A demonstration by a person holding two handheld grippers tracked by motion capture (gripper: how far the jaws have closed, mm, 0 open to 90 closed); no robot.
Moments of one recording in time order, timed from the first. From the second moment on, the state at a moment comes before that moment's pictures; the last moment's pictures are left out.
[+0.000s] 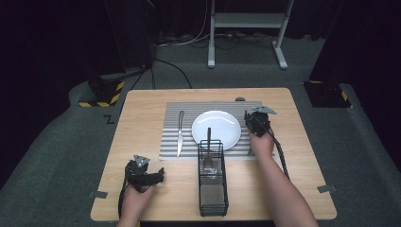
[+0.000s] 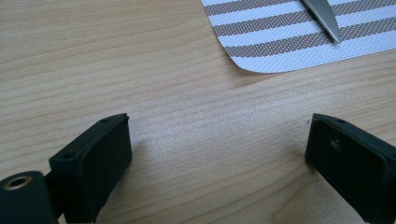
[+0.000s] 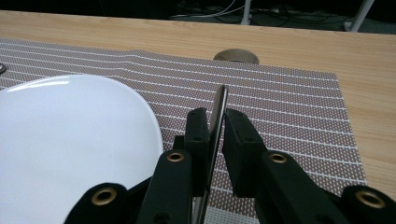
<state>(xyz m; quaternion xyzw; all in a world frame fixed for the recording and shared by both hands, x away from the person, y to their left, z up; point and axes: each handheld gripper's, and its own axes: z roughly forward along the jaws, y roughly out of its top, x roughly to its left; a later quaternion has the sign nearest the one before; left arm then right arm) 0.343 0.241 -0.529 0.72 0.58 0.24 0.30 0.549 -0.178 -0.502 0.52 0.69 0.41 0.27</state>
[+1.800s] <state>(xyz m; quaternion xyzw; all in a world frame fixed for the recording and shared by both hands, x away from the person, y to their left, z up) 0.344 0.241 -0.529 0.72 0.58 0.24 0.30 0.410 -0.217 -0.498 0.49 0.71 0.43 0.26</state>
